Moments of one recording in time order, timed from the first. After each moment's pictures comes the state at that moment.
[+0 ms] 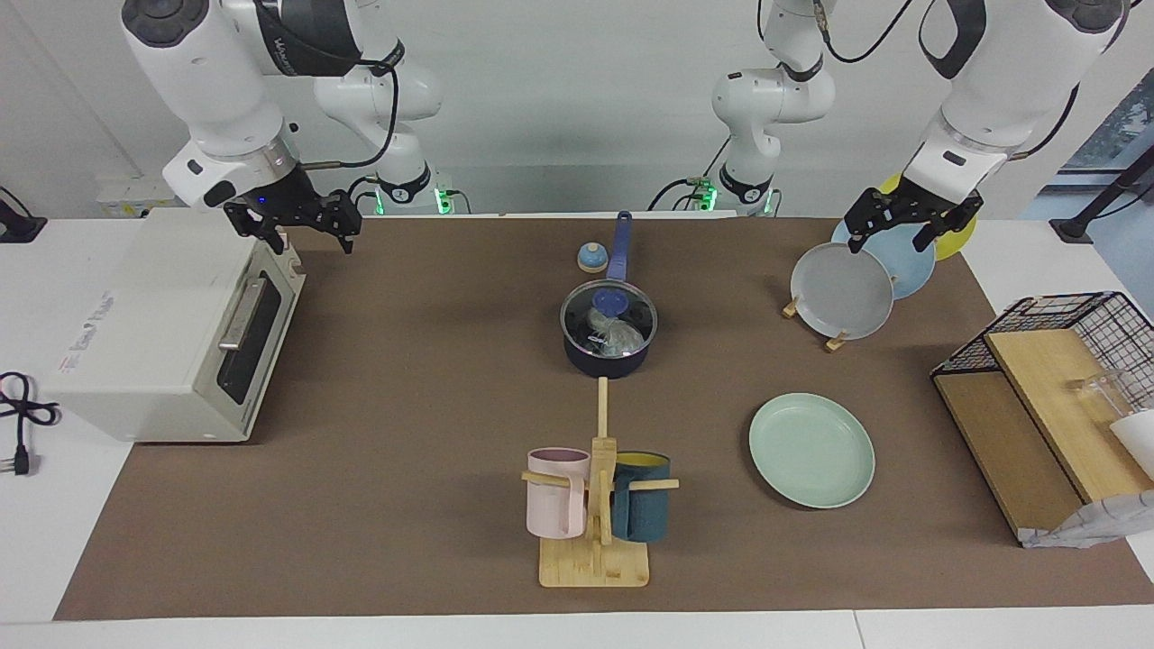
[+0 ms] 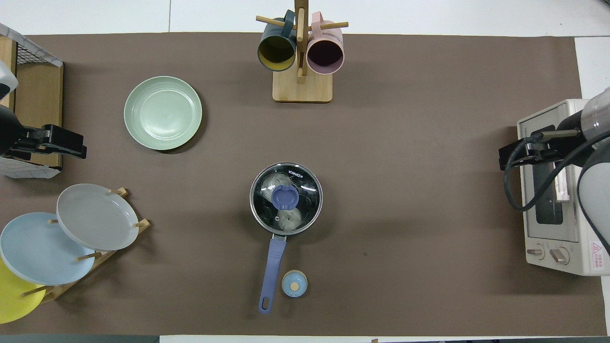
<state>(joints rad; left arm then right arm) -0.05 0.00 -0.05 -1.58 0.00 1.52 -0.04 0.02 -0.02 0.03 -1.65 -0.01 1.52 0.04</state>
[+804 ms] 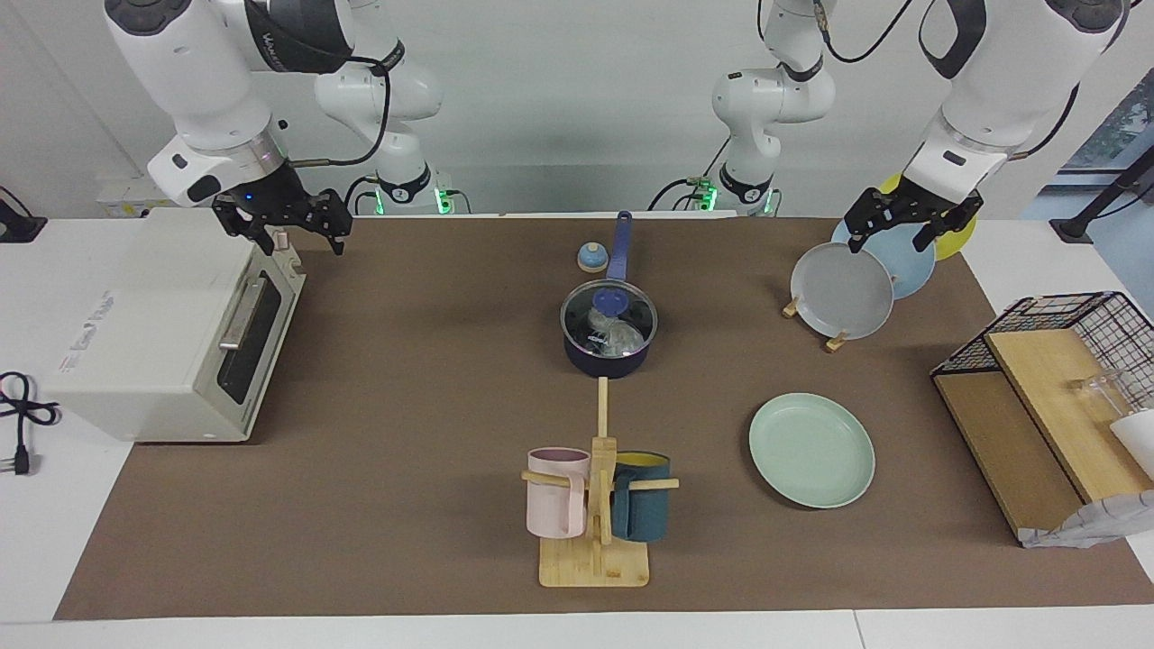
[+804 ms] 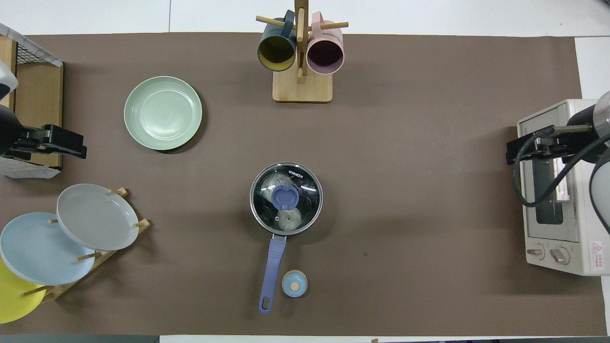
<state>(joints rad) -0.05 0.00 -0.05 -1.58 0.00 1.52 -0.04 0.01 -0.02 0.02 -1.64 -0.01 1.54 0.04</state>
